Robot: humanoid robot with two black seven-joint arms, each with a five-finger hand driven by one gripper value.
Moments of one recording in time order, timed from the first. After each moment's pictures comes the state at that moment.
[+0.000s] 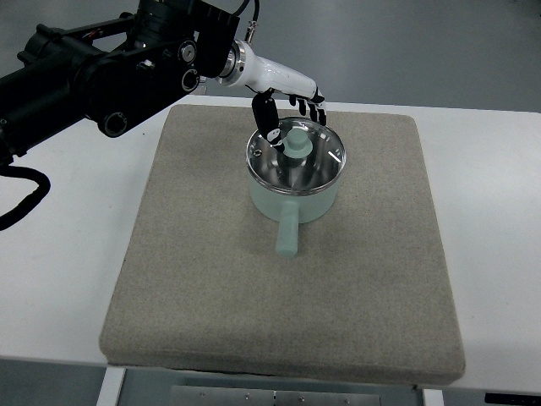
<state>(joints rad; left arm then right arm) -1.44 0.19 -0.28 -0.83 1.58 -0.61 -0.19 0.04 0.00 -0.03 0.15 0.05 -0.04 0.14</state>
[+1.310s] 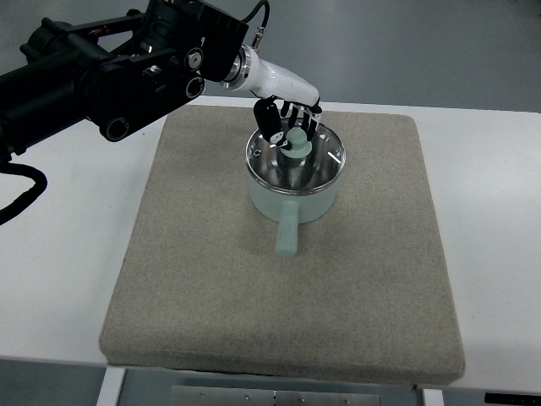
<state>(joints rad) -1.46 0.20 -0.23 -0.86 1.63 -0.61 -0.20 0.04 0.00 -0.03 0.15 0.05 -0.04 0.14</state>
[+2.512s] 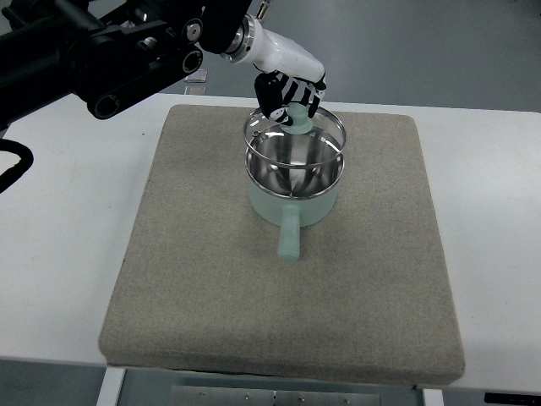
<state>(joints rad) -1.56 0.26 -0.21 -0.90 1.64 -0.61 -0.19 0.04 0.00 -0.03 0.15 0.05 -0.04 0.14</state>
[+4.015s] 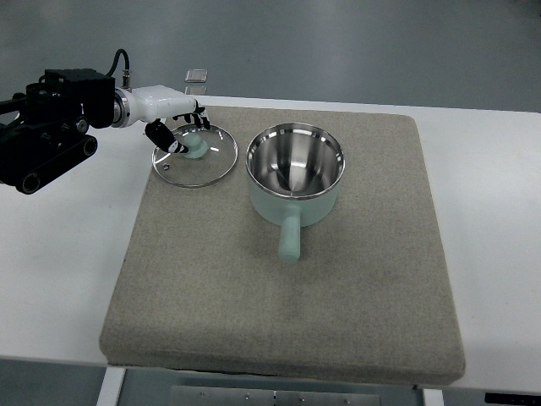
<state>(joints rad) -1.15 0.47 -0.21 -0.83 1.63 -0.19 -0.18 0.04 0.00 -0.03 0.15 0.05 -0.04 0.14</state>
